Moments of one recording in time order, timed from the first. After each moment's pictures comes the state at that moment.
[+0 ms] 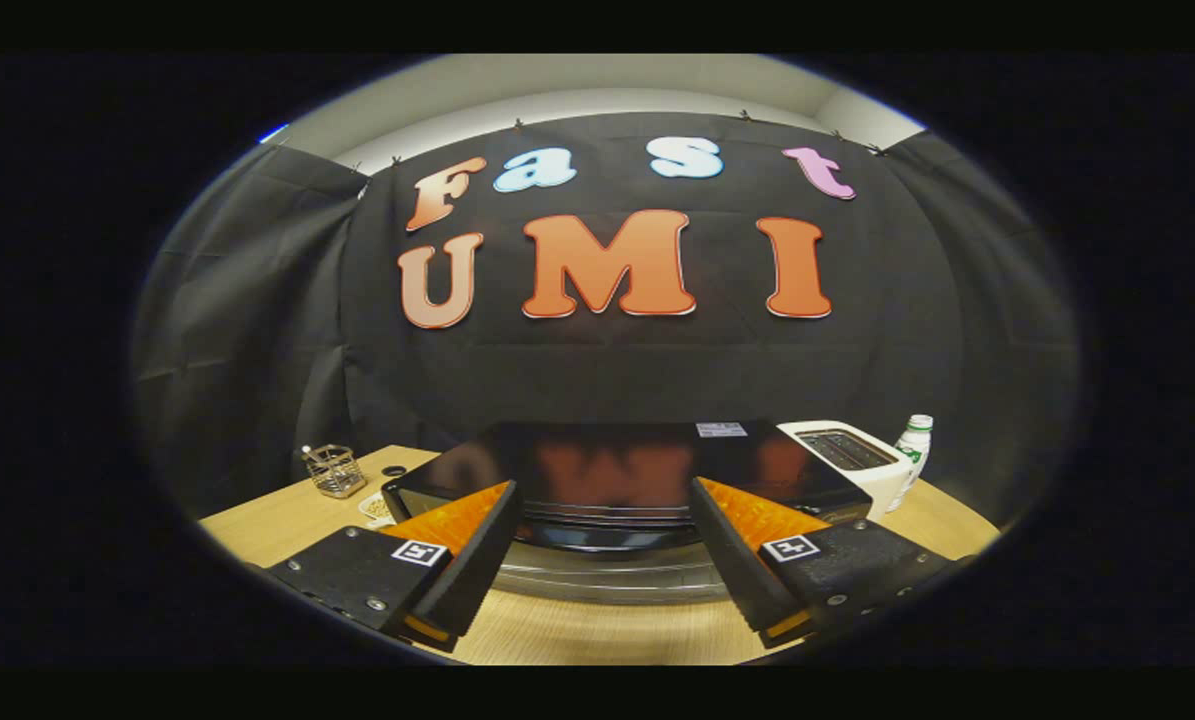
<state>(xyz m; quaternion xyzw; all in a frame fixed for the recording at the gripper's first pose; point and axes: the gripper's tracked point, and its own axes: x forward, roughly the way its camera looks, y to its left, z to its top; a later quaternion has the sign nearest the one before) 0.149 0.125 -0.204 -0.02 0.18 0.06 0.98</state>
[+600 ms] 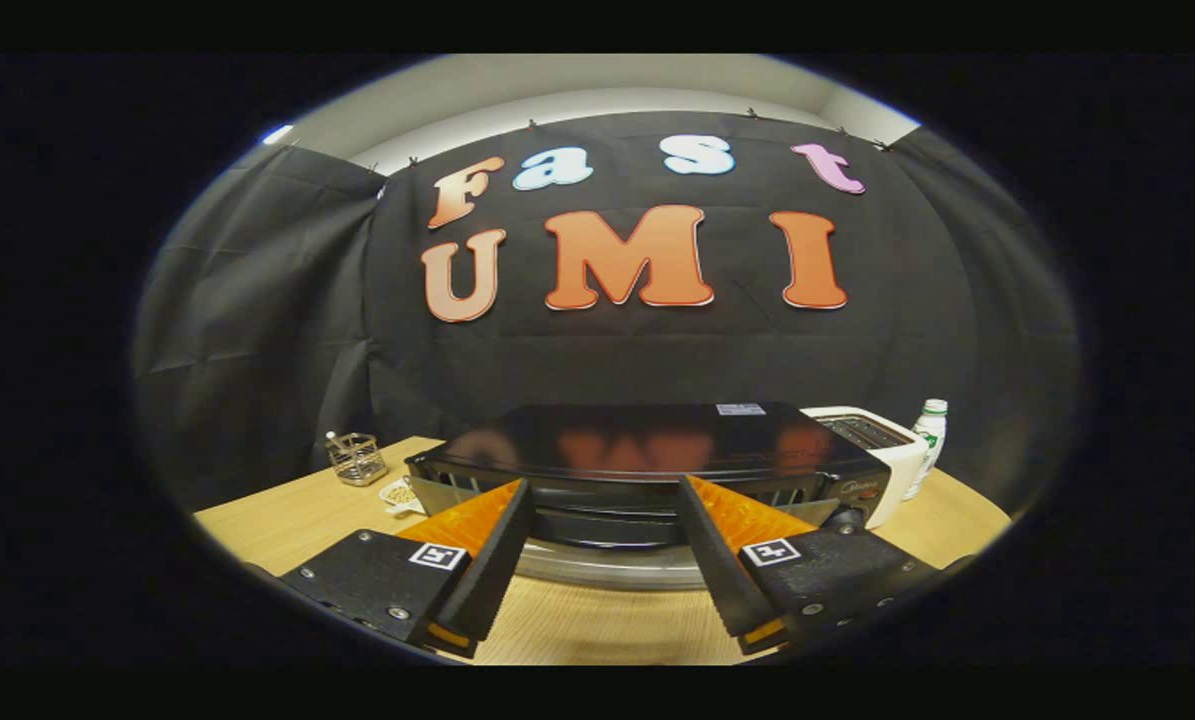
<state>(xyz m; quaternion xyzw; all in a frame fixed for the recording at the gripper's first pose) 0.101 0.134 -0.210 -0.02 0.17 0.10 0.98</state>
